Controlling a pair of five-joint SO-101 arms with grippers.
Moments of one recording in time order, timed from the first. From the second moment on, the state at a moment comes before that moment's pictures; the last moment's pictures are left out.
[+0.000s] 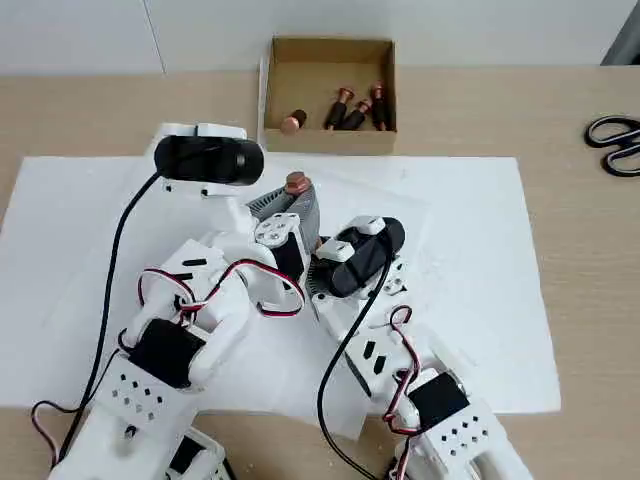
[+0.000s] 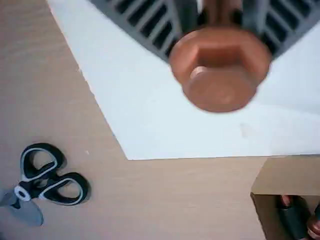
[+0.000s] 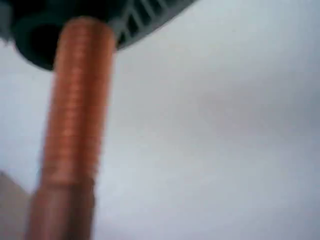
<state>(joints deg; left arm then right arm) 25.1 -52.2 43.6 41.5 28.7 -33.4 -73.1 80.9 17.9 -0.4</state>
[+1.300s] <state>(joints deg) 21.9 -52.2 47.3 38.0 26.6 -35.9 -80.8 81.2 23.2 -0.4</state>
